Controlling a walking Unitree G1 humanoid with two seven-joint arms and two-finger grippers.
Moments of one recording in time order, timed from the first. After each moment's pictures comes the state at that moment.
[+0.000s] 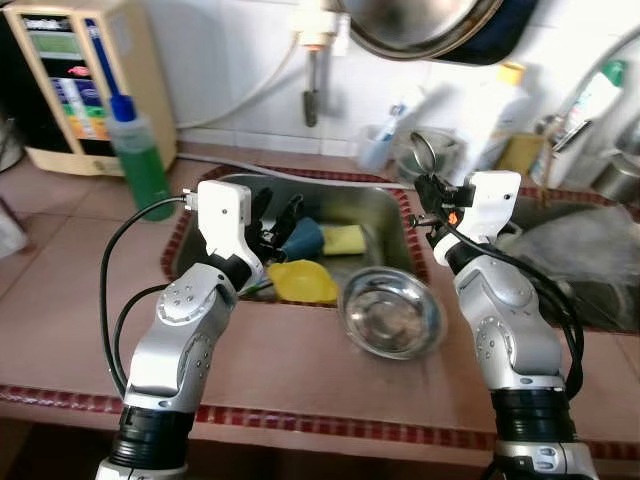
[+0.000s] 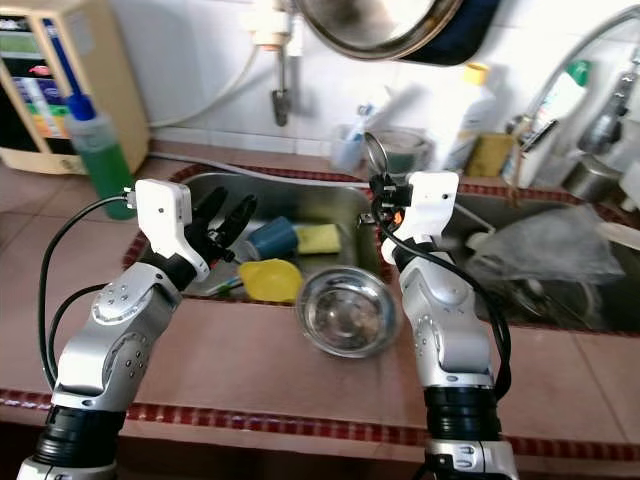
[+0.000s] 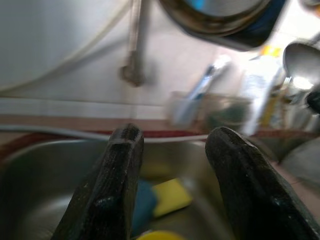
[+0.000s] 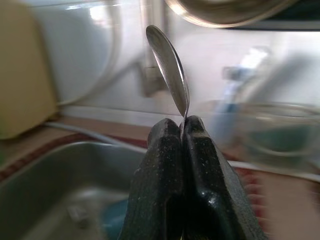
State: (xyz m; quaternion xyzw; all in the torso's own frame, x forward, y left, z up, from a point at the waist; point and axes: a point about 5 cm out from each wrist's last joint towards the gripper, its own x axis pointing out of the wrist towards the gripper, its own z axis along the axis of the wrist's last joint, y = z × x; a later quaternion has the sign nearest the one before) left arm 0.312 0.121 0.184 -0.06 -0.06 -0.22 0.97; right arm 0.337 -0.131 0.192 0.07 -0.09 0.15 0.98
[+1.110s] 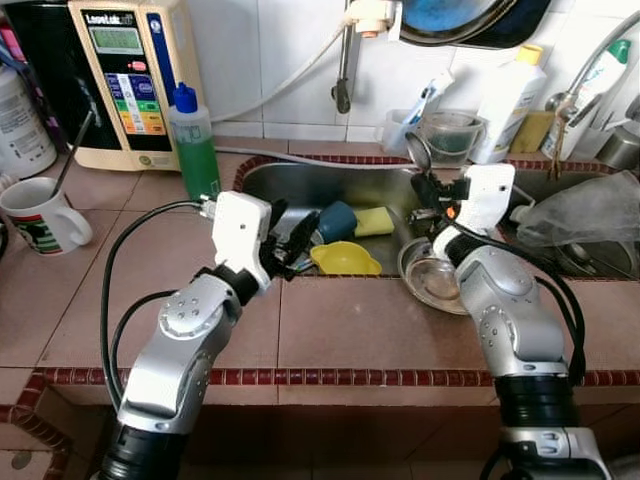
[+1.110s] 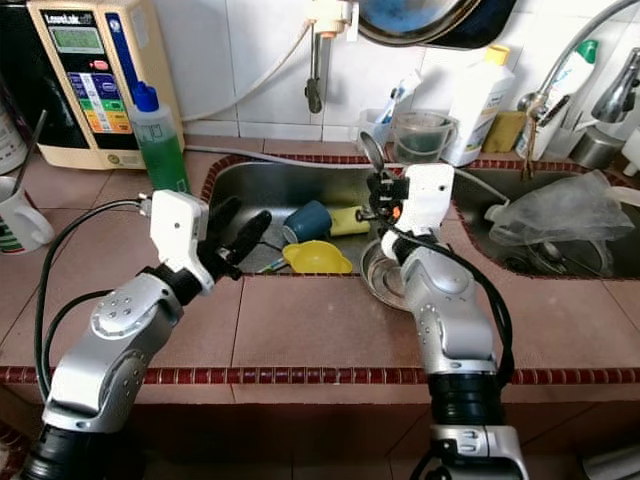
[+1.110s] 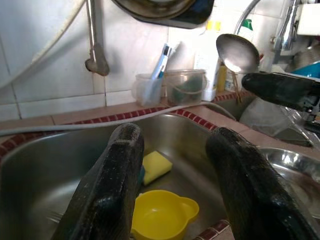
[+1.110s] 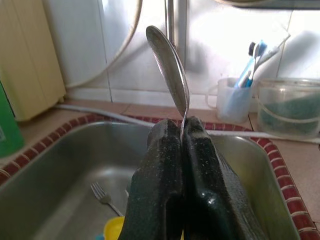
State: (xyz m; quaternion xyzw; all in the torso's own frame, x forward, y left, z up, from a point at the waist) left arm 0.289 0.100 0.190 -0.01 -0.06 -0.29 0.96; right arm 0.347 -0.150 0.192 0.05 -0.06 0.14 0.99
